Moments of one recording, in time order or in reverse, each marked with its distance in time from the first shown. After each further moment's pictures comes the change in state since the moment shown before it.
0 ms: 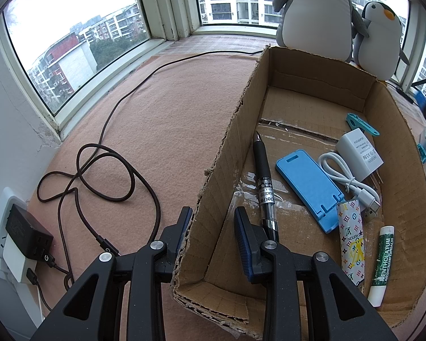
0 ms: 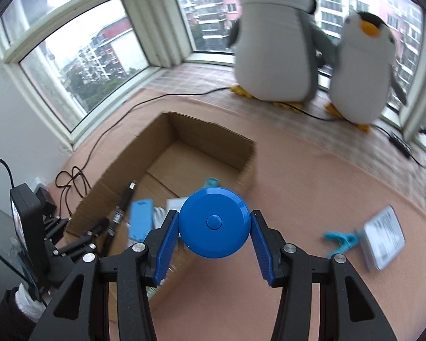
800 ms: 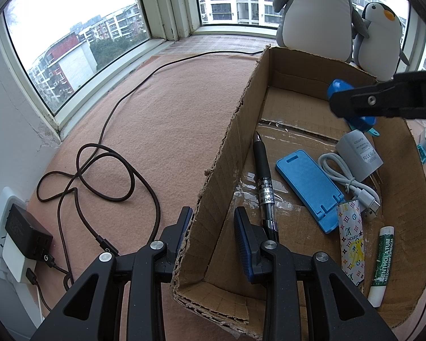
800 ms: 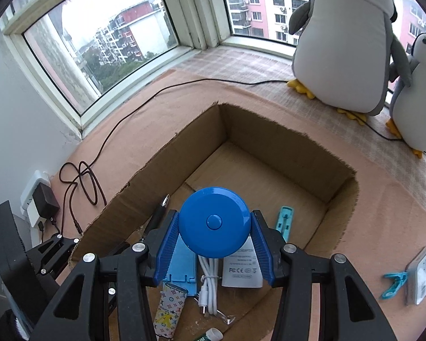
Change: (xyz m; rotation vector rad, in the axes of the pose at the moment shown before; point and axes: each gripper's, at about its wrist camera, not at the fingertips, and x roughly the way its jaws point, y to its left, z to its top) left arm 0.001 -0.001 0.000 -0.002 -0.001 -0.001; right arm 0.066 0.061 0.024 -0.078 0.069 0.053
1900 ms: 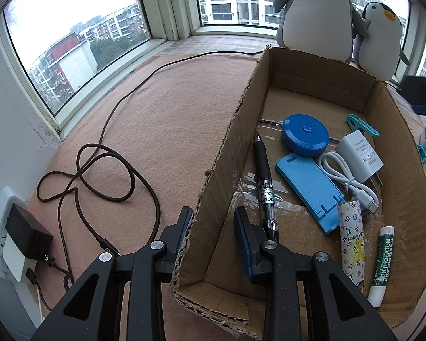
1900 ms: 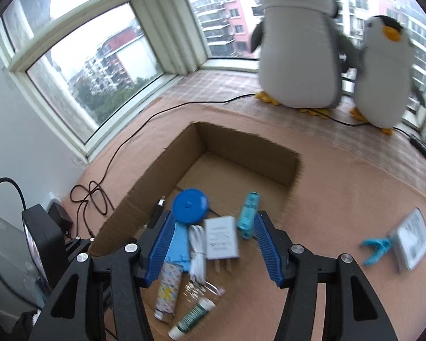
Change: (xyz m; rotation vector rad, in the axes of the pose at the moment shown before) left arm 0.000 -0.001 0.000 0.000 -0.002 0.000; right arm -0.063 -0.032 -0.029 0.135 -0.116 -0.006
